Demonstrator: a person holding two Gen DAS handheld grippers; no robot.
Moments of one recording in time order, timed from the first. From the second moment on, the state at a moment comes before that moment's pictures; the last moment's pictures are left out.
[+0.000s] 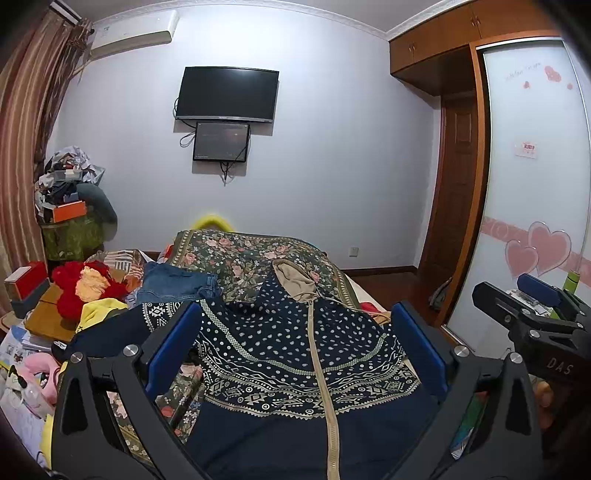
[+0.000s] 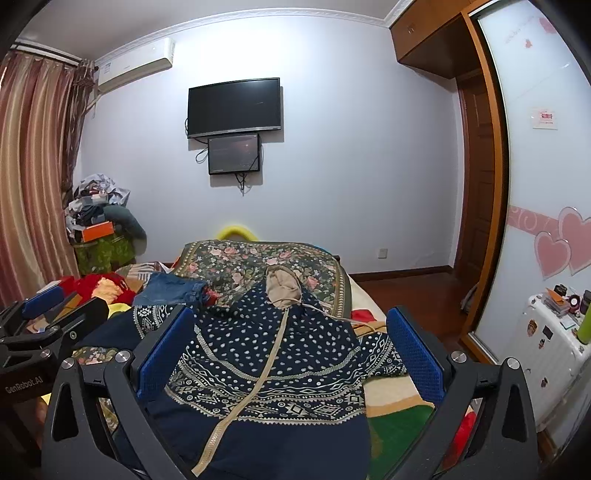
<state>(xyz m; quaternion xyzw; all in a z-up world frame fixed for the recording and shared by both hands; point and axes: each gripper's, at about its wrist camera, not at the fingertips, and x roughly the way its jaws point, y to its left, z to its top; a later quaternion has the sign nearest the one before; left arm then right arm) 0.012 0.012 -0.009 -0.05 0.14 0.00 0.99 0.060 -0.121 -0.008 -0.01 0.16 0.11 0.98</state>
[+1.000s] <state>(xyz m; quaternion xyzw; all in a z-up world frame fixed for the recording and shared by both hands) 0.012 0.022 -0.010 -0.07 0.14 0.01 0.99 0.062 -0.105 -0.007 -0.02 0.15 0.13 0.98</state>
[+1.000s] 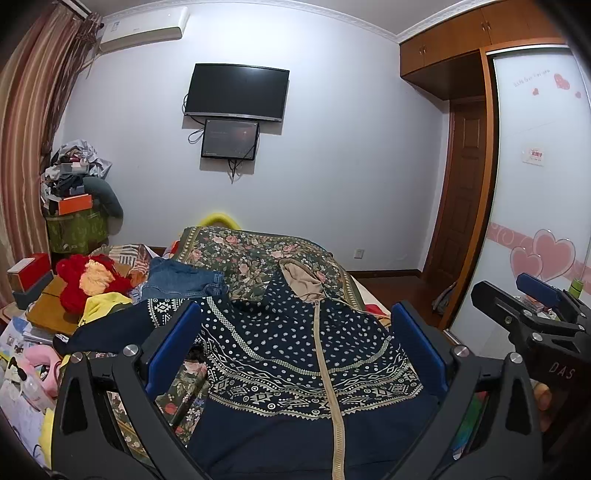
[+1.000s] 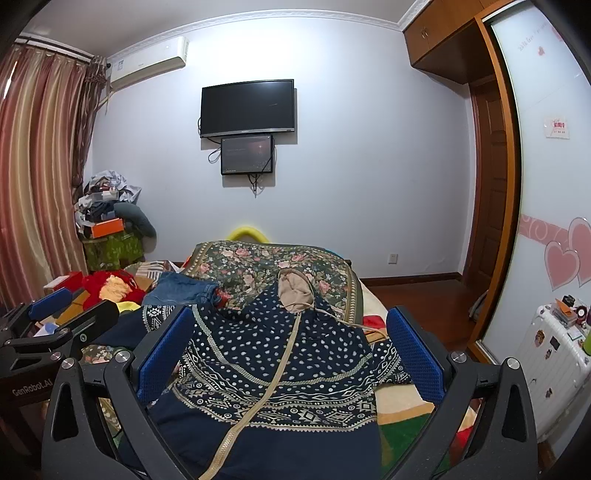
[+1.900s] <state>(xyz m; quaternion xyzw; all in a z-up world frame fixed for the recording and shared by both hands) 0.027 0.038 -0.020 -0.08 0.16 0.02 0.98 0.080 -0.098 -0.013 -0.02 0.18 0.13 0.98</state>
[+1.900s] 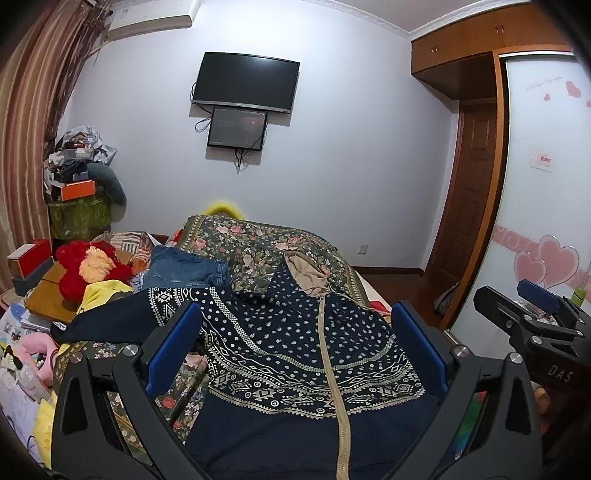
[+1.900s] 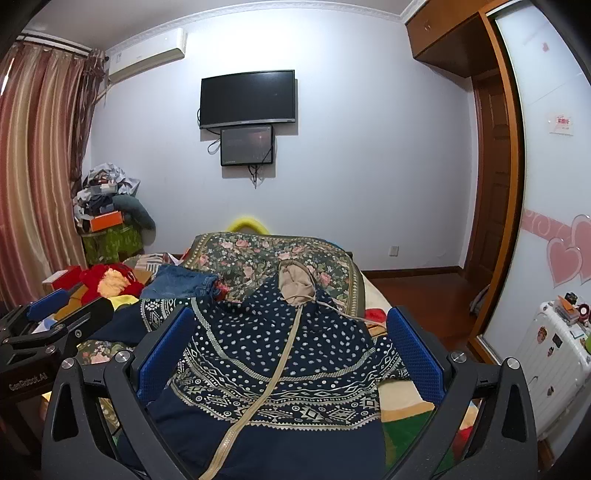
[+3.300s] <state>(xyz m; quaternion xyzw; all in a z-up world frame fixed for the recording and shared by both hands) 0.163 0.401 -0.242 -0.36 0.38 0.24 0.82 0.313 0.031 -0.178 -0.11 0.46 0.21 0.86</state>
